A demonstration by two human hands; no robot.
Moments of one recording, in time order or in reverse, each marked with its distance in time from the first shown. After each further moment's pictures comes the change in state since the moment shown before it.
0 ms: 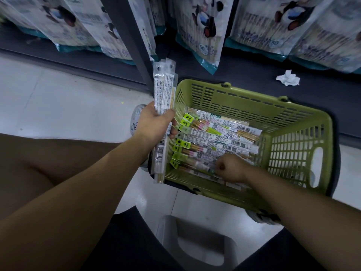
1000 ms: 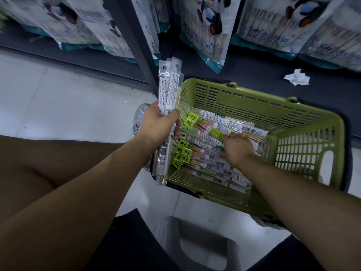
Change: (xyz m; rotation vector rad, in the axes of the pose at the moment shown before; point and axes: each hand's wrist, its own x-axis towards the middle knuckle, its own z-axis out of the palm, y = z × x) left_hand 0.000 0.004 0.002 0.008 -0.020 0.002; right_hand 0.032 -0.012 -0.029 -0.395 0.260 0.191
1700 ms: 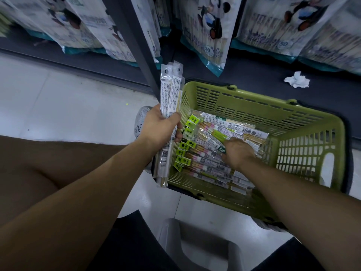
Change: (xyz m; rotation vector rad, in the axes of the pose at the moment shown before) left_hand 0.000 0.000 0.000 0.013 -0.009 -0.001; right_hand -0.002 0.000 0.000 0.051 -0.049 0.005
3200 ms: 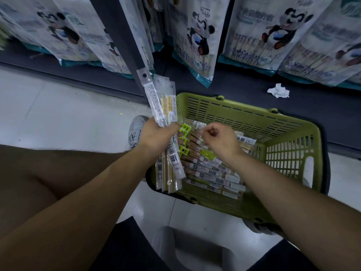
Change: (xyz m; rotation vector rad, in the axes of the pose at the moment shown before) left_hand -0.011 0.008 0.011 0.047 0.056 -0.065; right_hand -0.021 -0.035 -0.061 1.076 0.374 -0.050
